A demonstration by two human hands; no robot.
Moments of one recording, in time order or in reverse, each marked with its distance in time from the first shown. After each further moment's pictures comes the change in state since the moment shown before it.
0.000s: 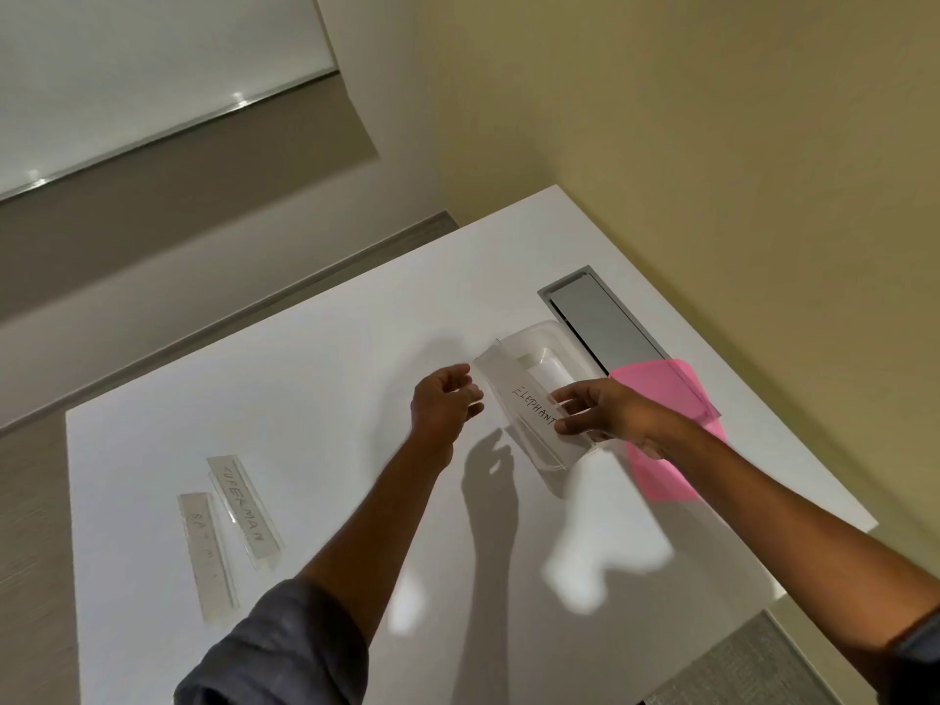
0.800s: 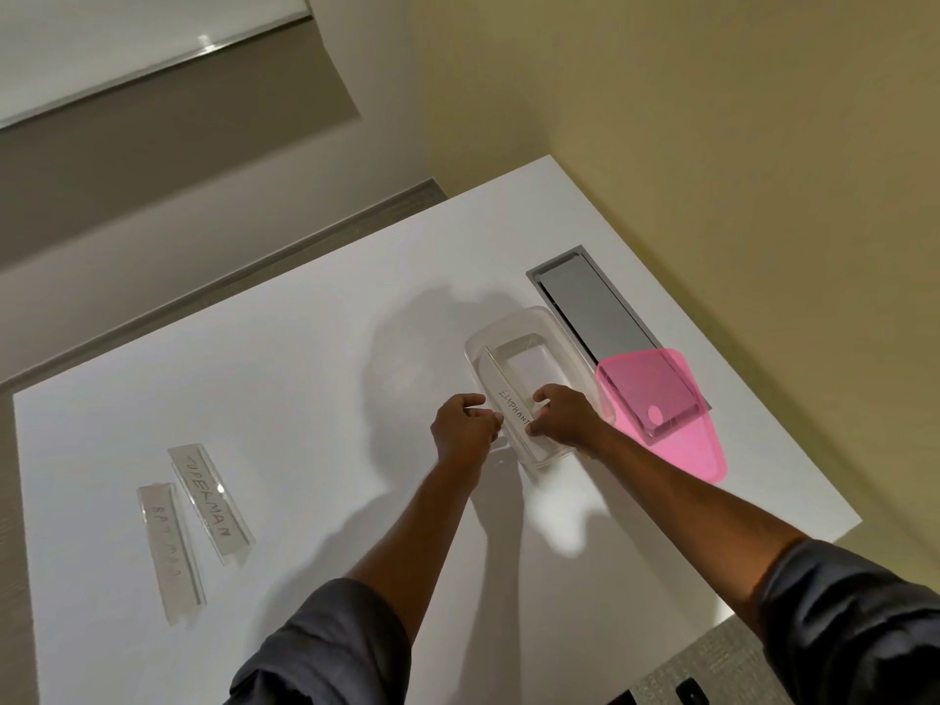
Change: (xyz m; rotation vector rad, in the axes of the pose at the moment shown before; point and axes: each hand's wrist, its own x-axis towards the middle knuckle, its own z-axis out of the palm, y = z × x) left_hand 0.002 -0.061 0.053 0.167 0.136 -0.137; right_hand 0.072 0.037 0.037 -0.462 0.310 0.087
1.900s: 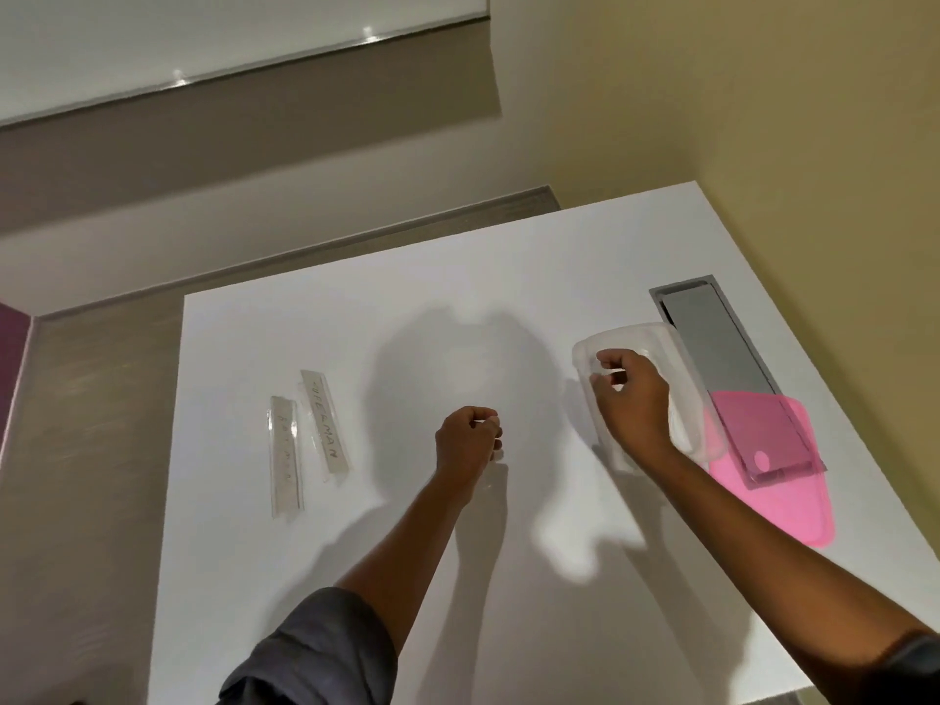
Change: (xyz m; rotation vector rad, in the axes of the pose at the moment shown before) left_hand -0.019 -0.043 -0.148 -0.054 0.124 0.005; right_hand -0.043 -0.088 0.043 0.192 0.464 -0.367
